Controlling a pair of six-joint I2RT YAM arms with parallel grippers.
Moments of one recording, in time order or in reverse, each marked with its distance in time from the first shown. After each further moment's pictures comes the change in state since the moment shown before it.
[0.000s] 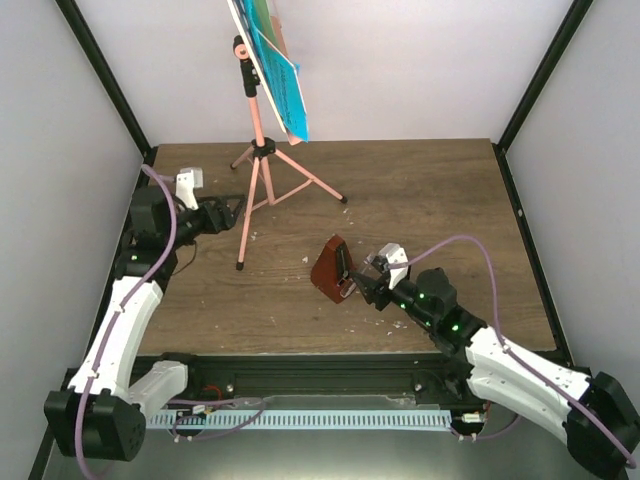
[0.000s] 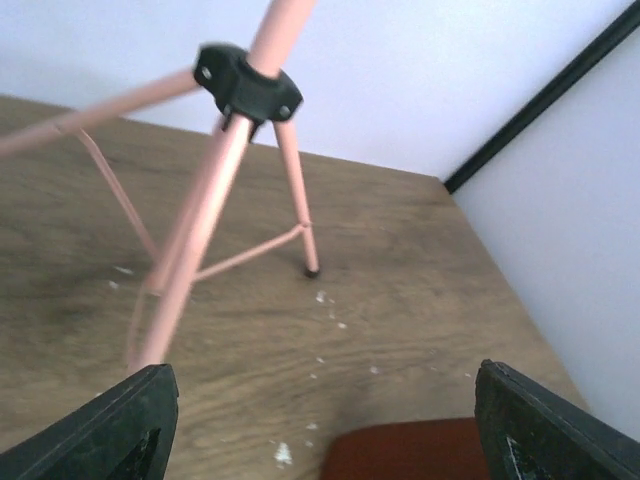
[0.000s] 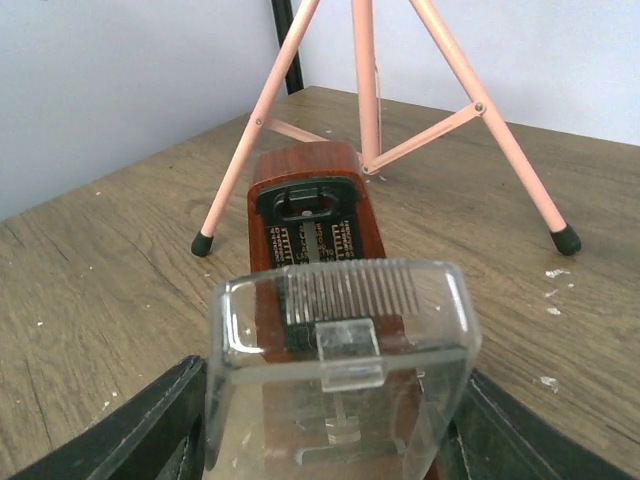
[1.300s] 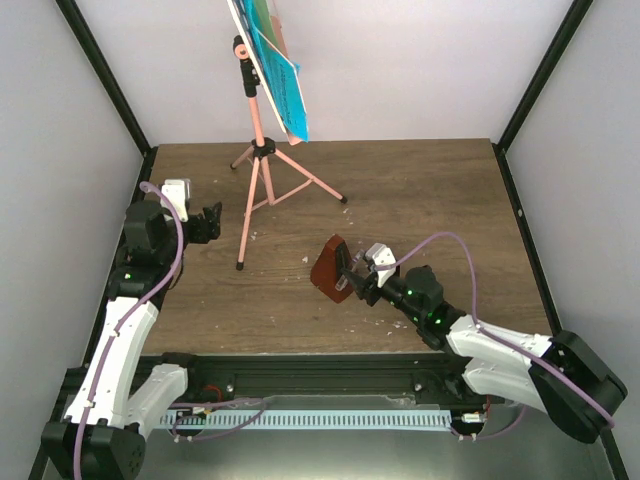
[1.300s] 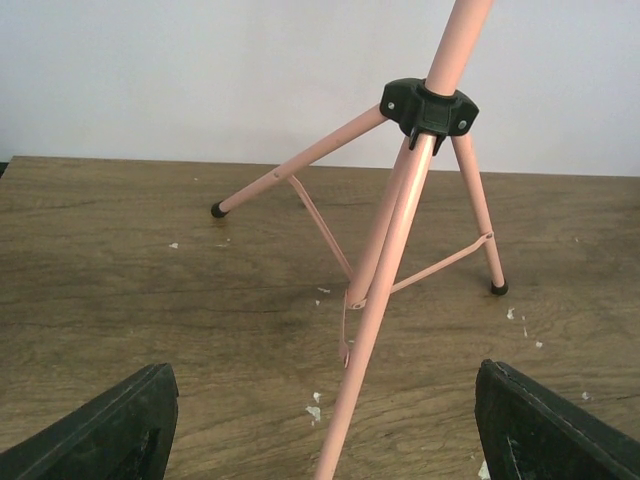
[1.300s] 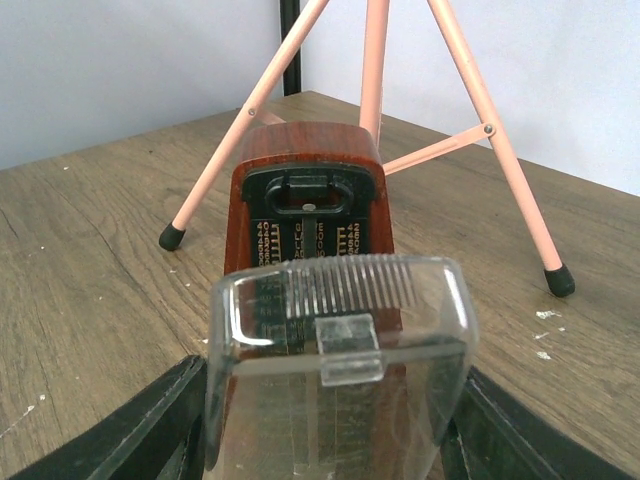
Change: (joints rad) left arm 0.022 -0.131 -0.035 -0.095 -0.383 0.290; right arm 0.003 0.295 -0.034 0.359 -0.001 -0.153
